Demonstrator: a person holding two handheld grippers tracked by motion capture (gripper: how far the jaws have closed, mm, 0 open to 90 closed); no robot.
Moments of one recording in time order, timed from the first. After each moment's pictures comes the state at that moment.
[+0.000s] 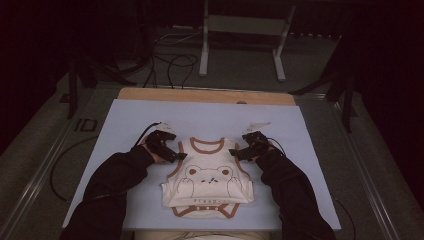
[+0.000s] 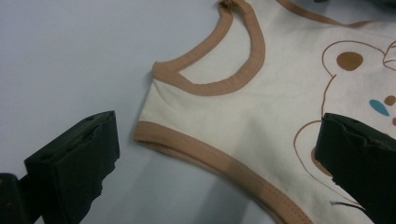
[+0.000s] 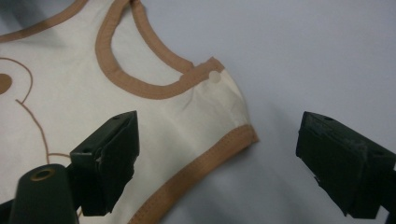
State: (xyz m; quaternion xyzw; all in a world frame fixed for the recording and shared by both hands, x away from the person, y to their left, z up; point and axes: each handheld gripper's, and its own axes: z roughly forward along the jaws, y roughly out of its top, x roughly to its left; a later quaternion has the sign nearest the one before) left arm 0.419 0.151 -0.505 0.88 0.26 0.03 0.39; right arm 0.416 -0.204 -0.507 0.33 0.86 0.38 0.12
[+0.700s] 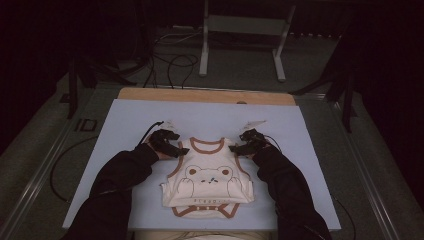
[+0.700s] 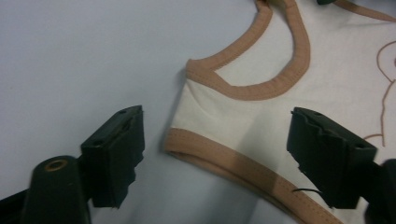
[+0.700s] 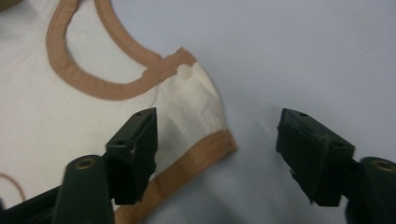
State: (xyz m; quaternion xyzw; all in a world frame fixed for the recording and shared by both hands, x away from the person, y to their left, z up) left arm 0.434 0.145 -0.520 0.88 0.28 0.06 0.38; right arm 0.437 -0.200 -0.523 0.34 0.86 0.35 0.13
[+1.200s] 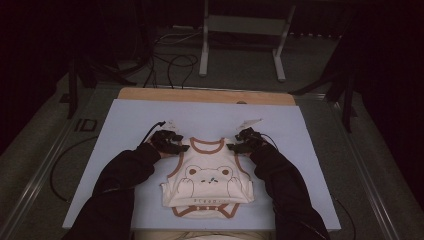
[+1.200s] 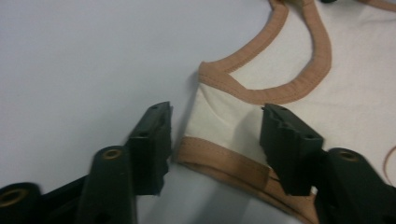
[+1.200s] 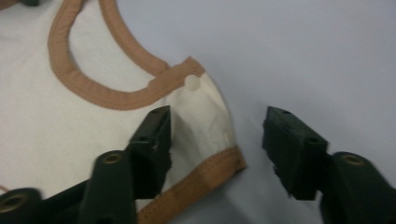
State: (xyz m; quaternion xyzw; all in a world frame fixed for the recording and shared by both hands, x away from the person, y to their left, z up) left arm 0.437 0.141 -0.526 0.88 0.28 0.08 0.38; right arm 0.441 -0.191 -0.522 0.32 0.87 0.35 0.12
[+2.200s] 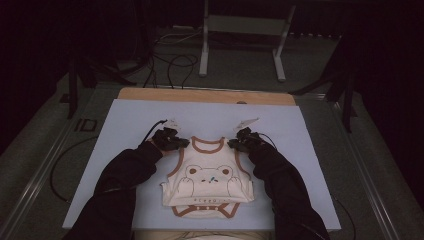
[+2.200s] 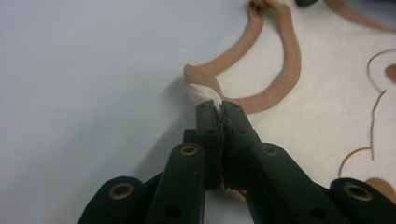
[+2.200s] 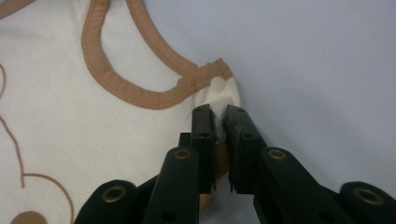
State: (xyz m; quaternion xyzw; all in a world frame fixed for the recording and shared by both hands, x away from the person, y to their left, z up) left arm 0.436 0.136 -0.512 0.88 0.27 0.05 0.39; right arm 0.433 -0.182 -0.511 0.31 0.88 0.33 0.11
